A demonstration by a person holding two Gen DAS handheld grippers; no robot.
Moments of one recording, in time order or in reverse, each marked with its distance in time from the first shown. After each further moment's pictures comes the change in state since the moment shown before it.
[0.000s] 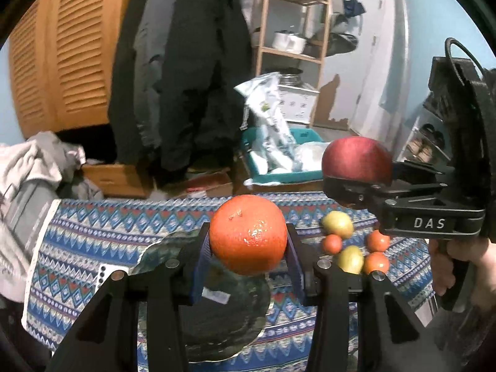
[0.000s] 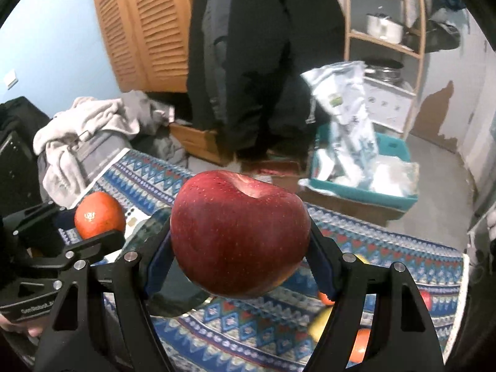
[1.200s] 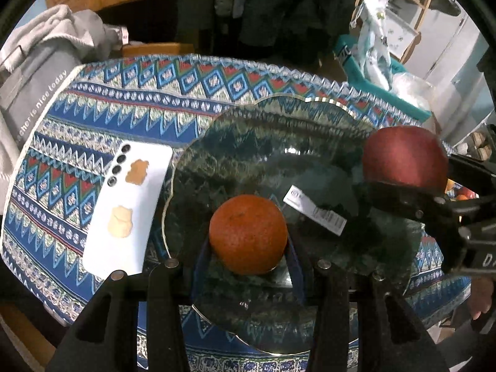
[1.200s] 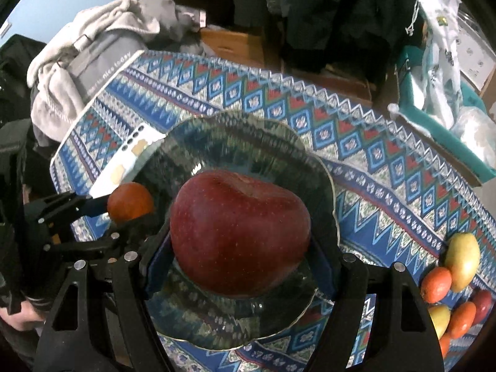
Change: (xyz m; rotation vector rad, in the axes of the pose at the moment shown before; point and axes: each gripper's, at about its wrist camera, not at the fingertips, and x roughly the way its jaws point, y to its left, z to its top) left arm 0.121 0.119 -0.113 -0.229 0.404 0.158; right arm 0.174 0.070 -0.055 -0.064 0.392 0.126
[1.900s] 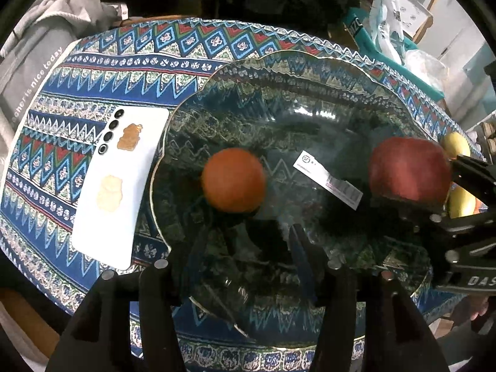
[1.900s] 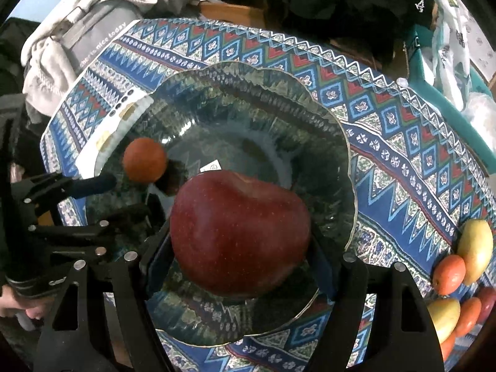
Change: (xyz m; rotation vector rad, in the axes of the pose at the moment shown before) left arm 0.017 -0.003 -0.010 -0.001 0.111 0.037; right arm 0.031 -0.005 -0.020 -0.020 0.103 -0.002
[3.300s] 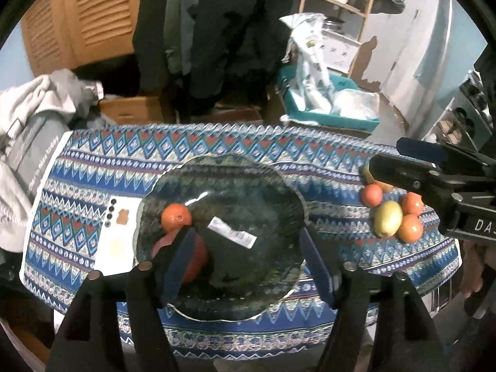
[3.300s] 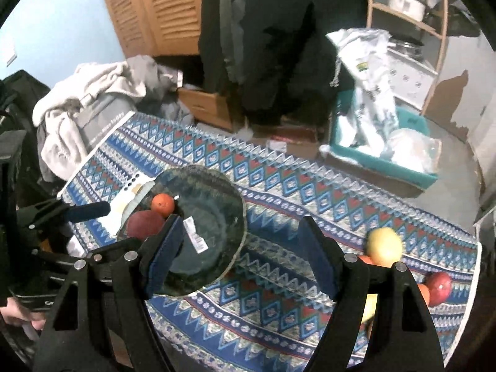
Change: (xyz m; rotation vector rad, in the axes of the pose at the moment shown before) left arm -0.131 -0.072 0.004 0.146 -0.268 -0.103; right arm -0.173 -0.022 -0.029 0.076 -0.357 -0.122
